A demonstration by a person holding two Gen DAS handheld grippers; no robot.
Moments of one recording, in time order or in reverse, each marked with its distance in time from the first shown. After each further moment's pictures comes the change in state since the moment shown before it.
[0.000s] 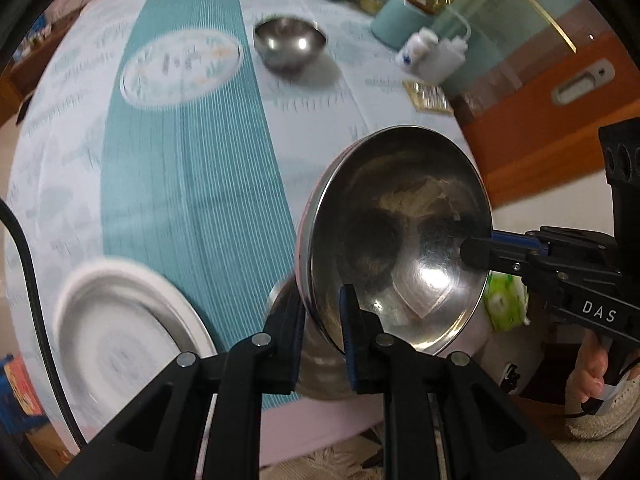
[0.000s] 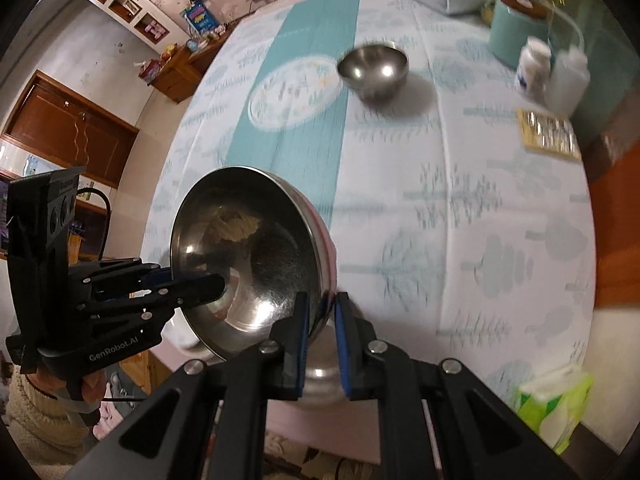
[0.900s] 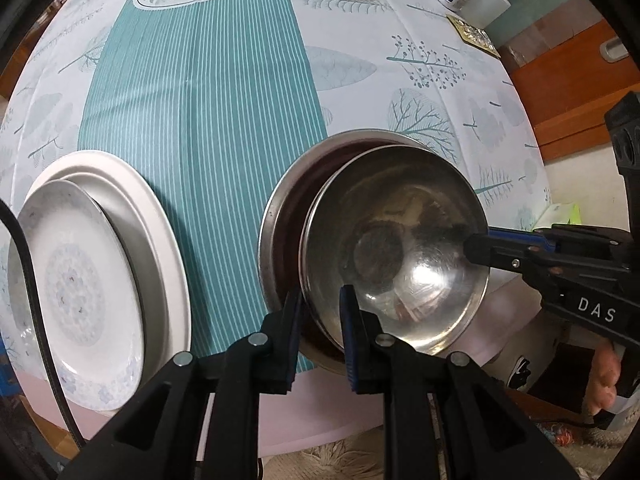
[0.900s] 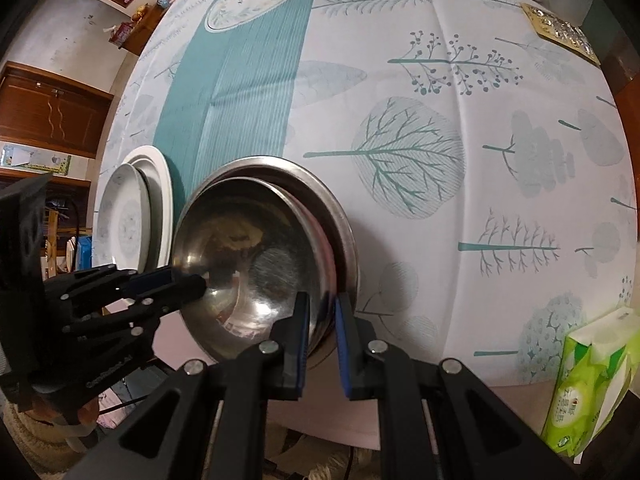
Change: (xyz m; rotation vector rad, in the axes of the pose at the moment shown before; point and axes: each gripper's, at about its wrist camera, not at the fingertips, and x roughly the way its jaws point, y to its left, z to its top) left arm 0.078 0.017 -0.055 -0.064 0.096 0.087; right arm 0.095 -0.020 -0.055 0.041 0.175 -0.052
